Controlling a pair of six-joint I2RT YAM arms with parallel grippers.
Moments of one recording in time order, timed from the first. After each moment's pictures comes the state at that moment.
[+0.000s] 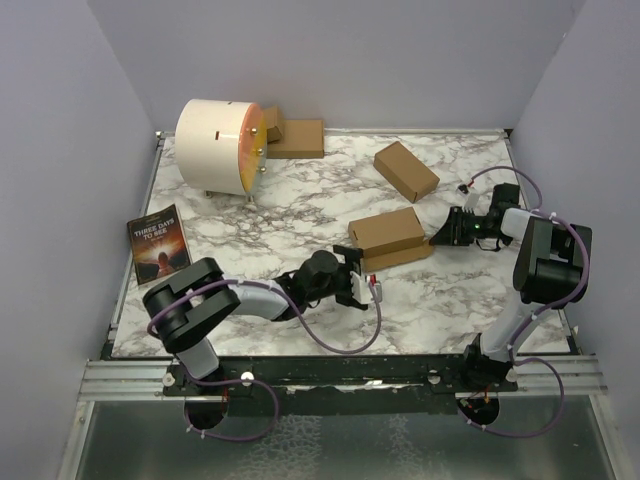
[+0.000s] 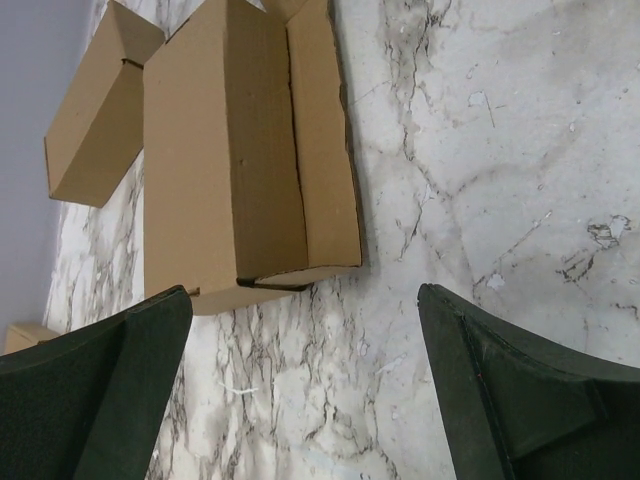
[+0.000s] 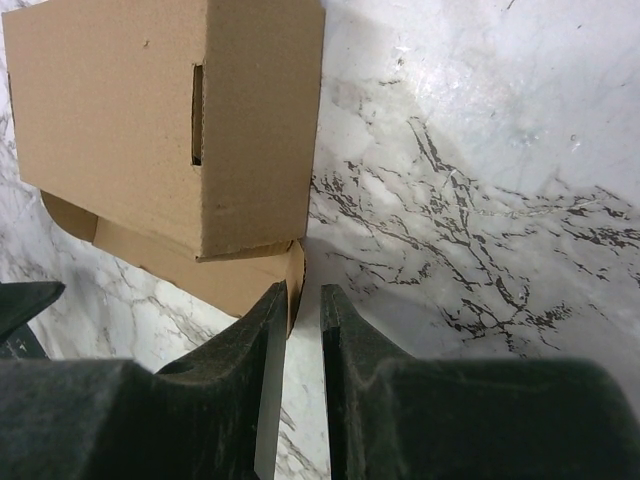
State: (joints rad) left arm -0.99 1.62 0.60 0.65 0.11 0.77; right arm -0.25 1.82 1.00 -0.37 -0.86 -0.25
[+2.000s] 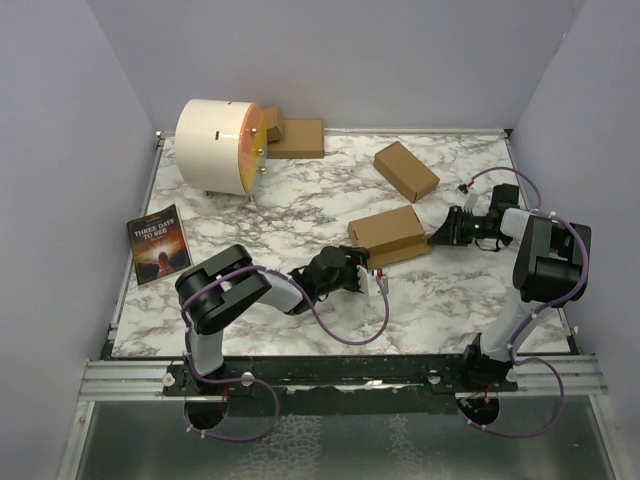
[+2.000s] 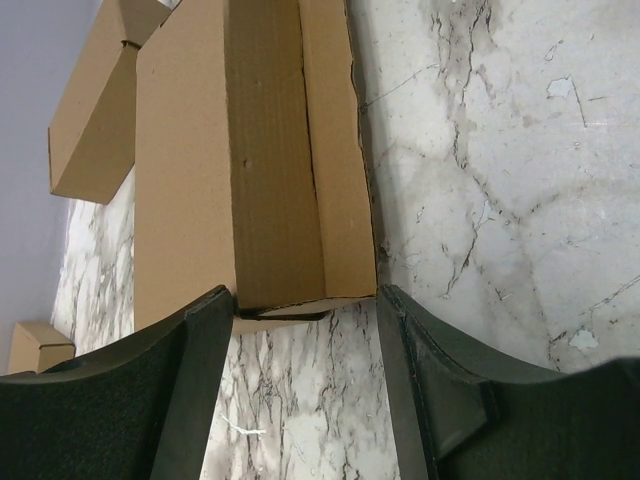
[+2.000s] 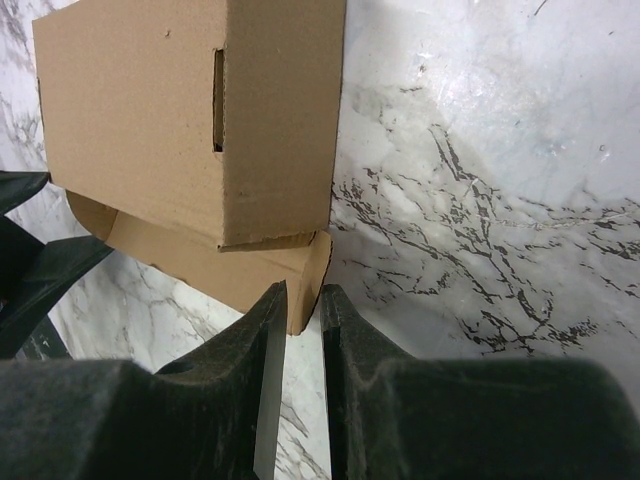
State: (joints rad) left arm -0.96 1.85 0.70 0.79 0.08 0.82; right arm -0.25 1.83 1.00 -0.36 -0.91 -0.24
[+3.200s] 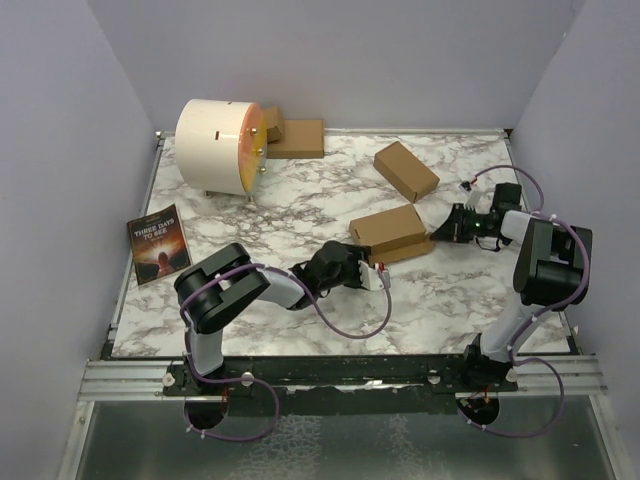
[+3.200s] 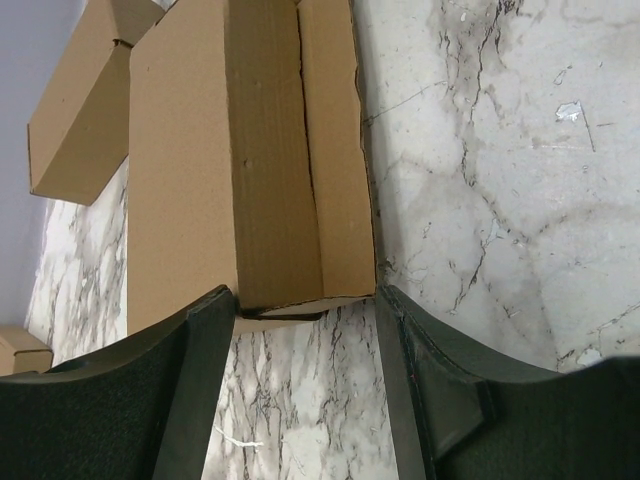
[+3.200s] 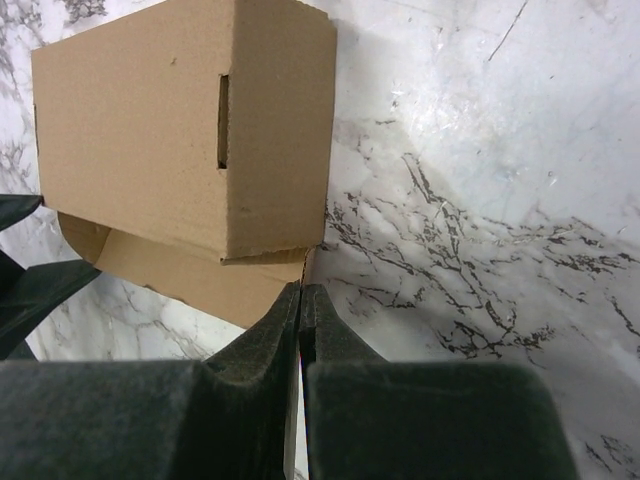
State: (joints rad) left arm -0.94 1.85 0.74 0.73 0.12 0.77; right arm -0.25 1.82 0.98 -0.27 -0.88 -0.18
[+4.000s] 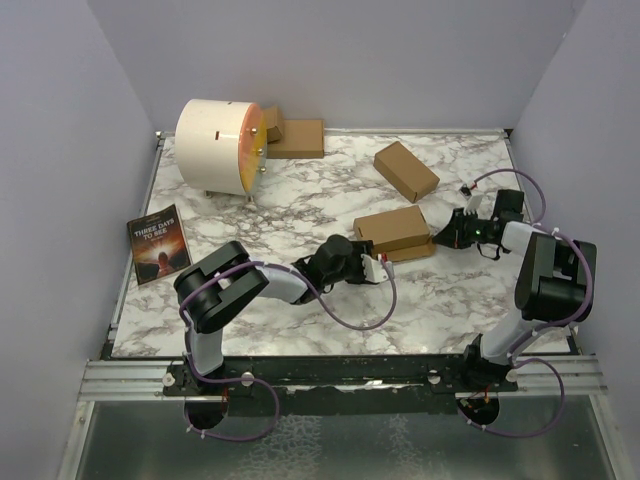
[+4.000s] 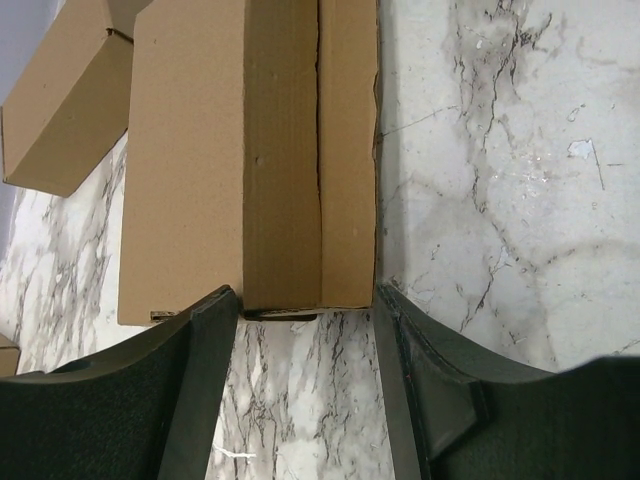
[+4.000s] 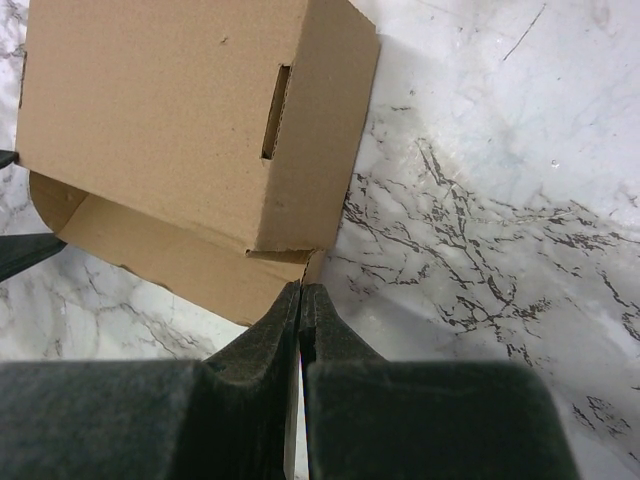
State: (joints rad) left arm -0.93 1.85 0.80 0.65 0.13 0.69; right arm -0.25 1.69 0.85 -0.17 -0.85 -0.27
